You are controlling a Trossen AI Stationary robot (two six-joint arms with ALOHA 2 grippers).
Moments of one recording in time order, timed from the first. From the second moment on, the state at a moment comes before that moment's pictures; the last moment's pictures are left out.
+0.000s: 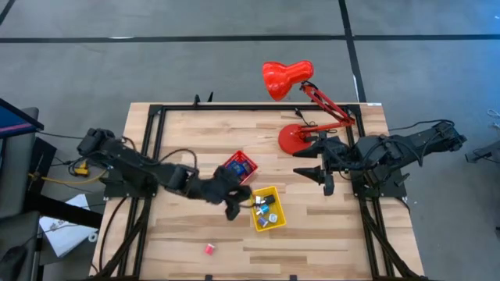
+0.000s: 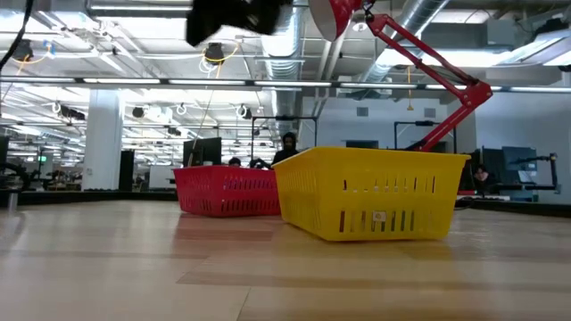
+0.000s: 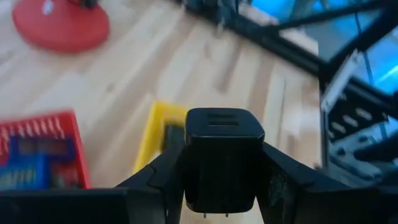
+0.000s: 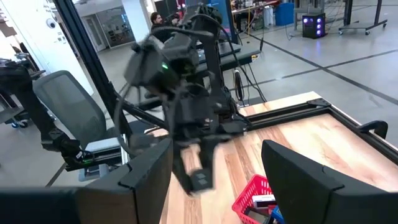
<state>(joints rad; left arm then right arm) -0.37 1.48 1.12 -0.27 -0.42 -0.69 0.34 0.97 1.02 -0.19 0.36 0.28</state>
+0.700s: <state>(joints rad) -0.28 1.82 1.12 0.01 -0.22 -0.58 0.33 0.97 1.02 -0.18 0.36 0.29</state>
